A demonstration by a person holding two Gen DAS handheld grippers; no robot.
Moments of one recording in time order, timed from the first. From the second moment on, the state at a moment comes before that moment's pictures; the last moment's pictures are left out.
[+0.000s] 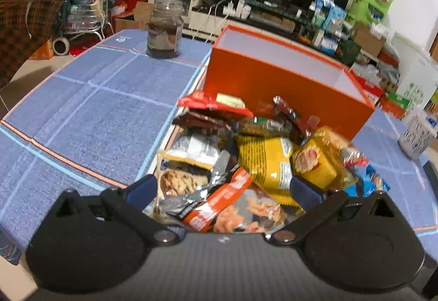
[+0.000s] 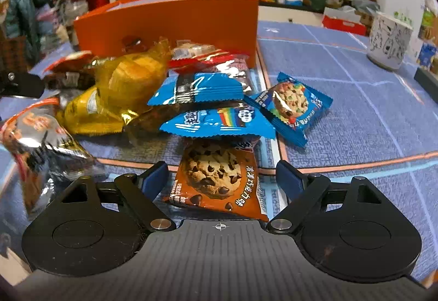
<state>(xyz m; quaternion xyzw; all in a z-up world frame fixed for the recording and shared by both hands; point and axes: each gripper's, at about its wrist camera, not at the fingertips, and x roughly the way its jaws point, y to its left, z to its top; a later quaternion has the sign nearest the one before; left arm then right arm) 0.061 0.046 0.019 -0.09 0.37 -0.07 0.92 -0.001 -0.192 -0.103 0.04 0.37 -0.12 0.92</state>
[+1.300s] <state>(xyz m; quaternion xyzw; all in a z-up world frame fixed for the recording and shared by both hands) 0.027 0.033 0.017 -0.15 0.33 -0.08 0.93 -0.012 -0.198 -0.090 0.06 0.38 -0.06 0.92</state>
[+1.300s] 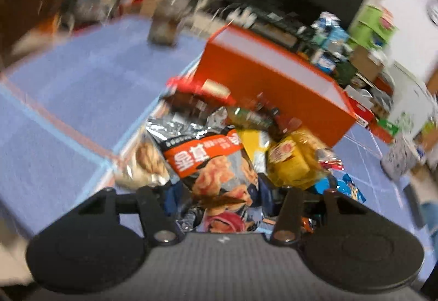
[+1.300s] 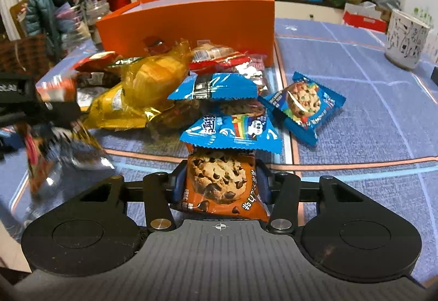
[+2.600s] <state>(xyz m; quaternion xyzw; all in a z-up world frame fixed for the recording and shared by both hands) 0.014 0.038 0.041 -0.04 0.33 -0.09 0.94 -0.064 -0.153 -0.029 -0.02 0.34 0.00 0.94</state>
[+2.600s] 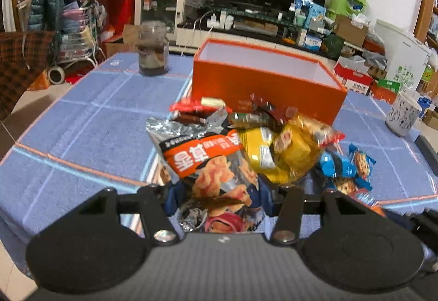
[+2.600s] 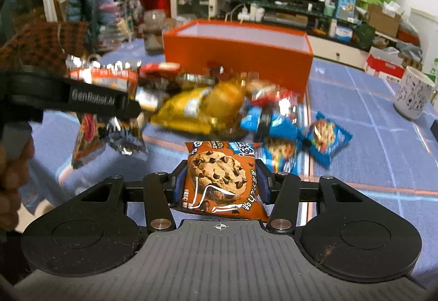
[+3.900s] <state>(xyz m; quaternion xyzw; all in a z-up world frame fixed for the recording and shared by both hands) 0.106 0.107 0.076 -0.07 0.27 -0.08 0.96 0.034 -0.344 -0.005 0.15 0.25 -0.22 0.93</state>
